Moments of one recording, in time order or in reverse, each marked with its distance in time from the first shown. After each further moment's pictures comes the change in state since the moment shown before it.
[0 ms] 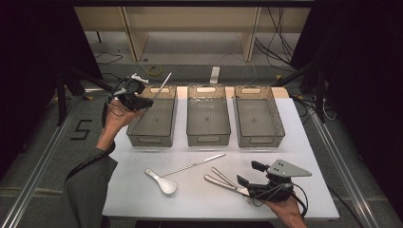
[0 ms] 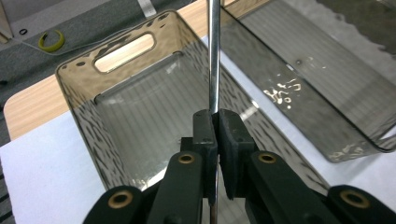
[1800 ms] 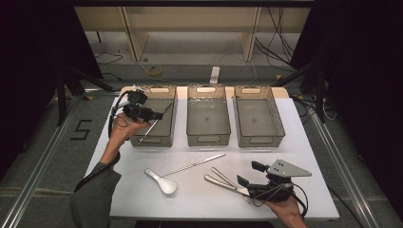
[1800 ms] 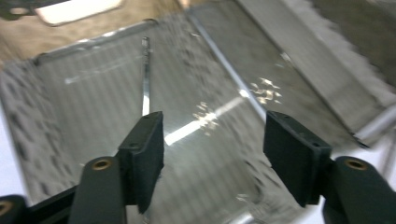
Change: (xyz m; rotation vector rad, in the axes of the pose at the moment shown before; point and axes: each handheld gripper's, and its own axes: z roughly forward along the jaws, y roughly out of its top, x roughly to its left) left arm -0.018 -0.033 0.017 -0.020 -0.147 -0.150; right arm 0.000 -0.001 0.000 0.004 0.001 0.006
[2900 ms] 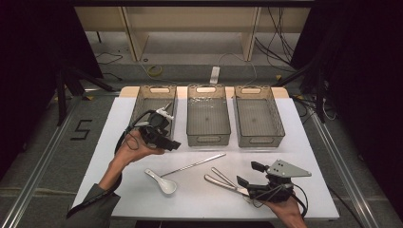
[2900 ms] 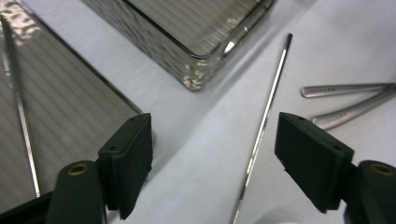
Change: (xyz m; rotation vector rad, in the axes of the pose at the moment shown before) left arm -0.094 -0.026 -0.007 0.207 -0.101 0.287; right arm 0.001 0.000 0.000 0.002 0.005 -0.010
